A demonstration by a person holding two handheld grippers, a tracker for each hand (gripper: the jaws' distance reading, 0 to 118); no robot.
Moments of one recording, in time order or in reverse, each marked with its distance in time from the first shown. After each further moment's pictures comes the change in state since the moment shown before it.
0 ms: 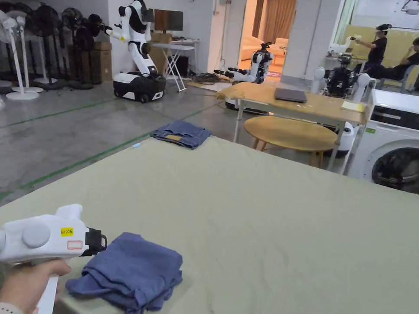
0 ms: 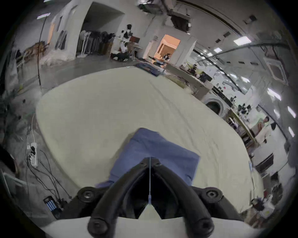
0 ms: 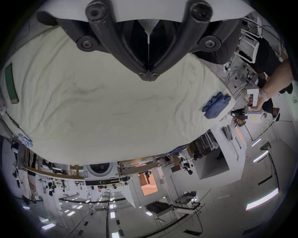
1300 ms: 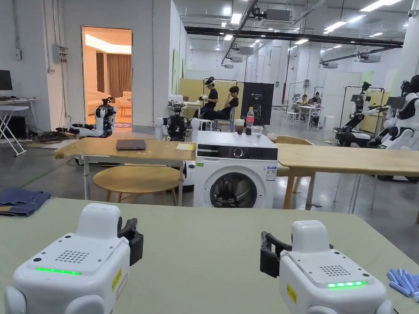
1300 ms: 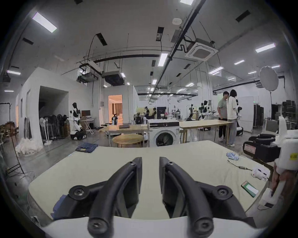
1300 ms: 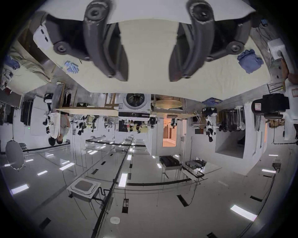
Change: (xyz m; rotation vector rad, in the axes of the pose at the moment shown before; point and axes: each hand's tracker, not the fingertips) left arm 0.403 -0.088 0.134 0.560 -0.241 -0.541; right arm -0.006 0.167 0.115 0.518 -0.346 0.219
